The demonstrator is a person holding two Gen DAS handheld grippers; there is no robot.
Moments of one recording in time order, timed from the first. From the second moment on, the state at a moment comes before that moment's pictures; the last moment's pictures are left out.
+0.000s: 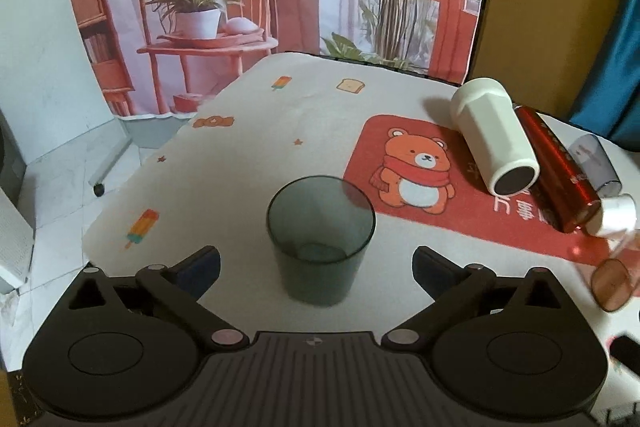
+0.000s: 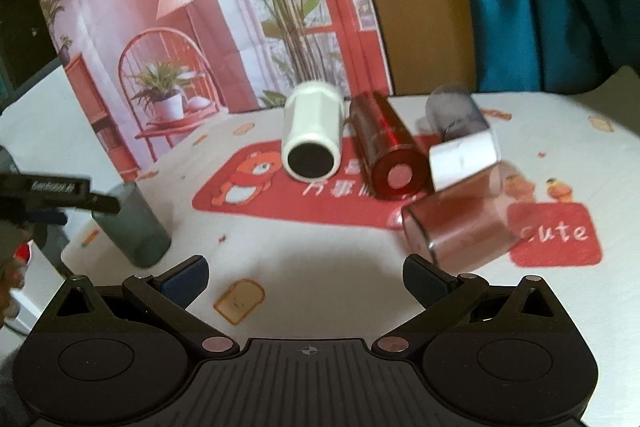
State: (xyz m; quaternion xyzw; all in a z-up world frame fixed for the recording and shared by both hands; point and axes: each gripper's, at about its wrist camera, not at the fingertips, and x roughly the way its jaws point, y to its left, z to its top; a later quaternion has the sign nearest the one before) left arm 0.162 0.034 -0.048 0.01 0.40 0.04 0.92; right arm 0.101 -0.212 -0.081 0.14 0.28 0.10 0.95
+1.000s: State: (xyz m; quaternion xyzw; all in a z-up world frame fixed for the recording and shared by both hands) left arm 0.018 0.048 0.007 0.00 0.36 0.01 0.93; right arm -0.006 -0.183 0.017 0.09 0.25 0.05 0.96
